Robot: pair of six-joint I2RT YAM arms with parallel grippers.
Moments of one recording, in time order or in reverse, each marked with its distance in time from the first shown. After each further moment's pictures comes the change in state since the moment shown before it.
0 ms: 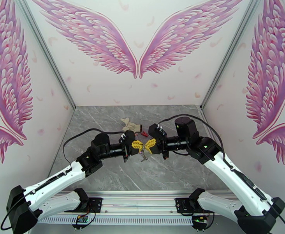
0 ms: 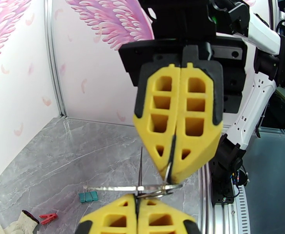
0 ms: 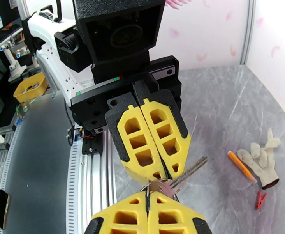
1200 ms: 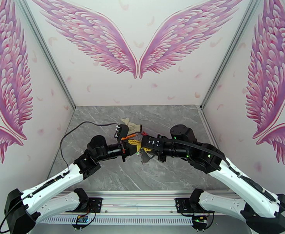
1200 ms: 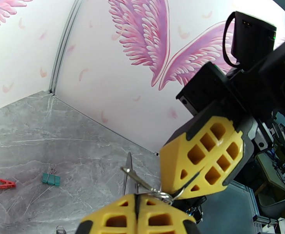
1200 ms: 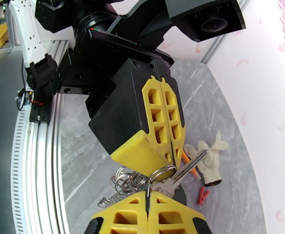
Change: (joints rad) left arm 0.013 -0.038 -0.034 0.052 -0.025 -0.439; right arm 0.266 -0.045 0.029 -0.035 0.530 -0.222
